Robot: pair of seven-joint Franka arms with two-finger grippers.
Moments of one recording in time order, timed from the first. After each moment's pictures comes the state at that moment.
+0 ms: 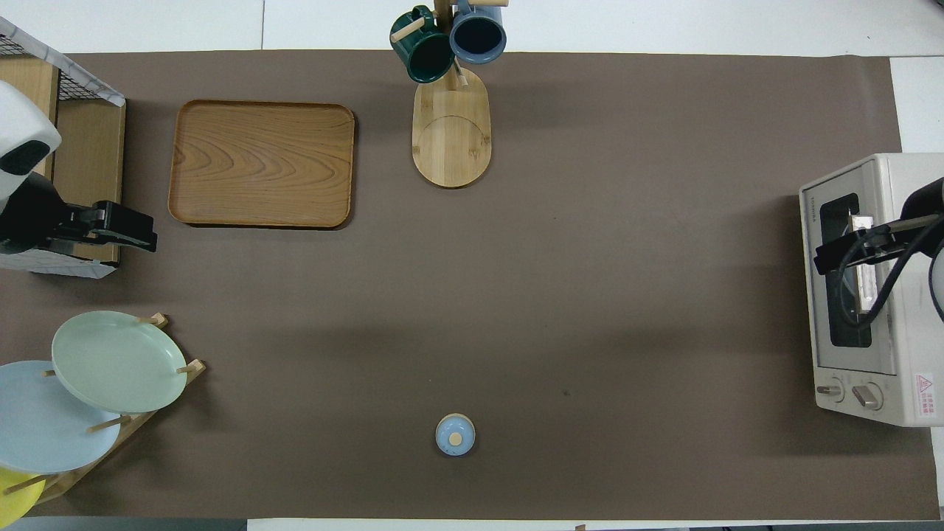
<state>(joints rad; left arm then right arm) -0.03 -0.02 -0.09 -1.63 -0.02 1.55 -0.06 -0.05 -0.02 0.01 -1.71 -0.05 1.56 -0.22</state>
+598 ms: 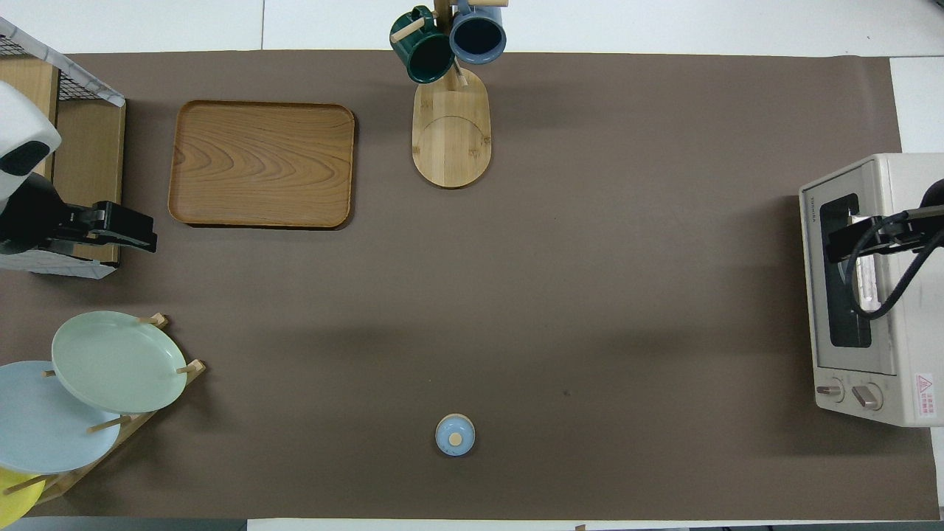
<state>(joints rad) -0.03 -0.02 -0.09 -1.63 -0.02 1.55 -0.06 -0.01 -0.02 -0.04 -1.67 -0.05 1.56 -0.13</state>
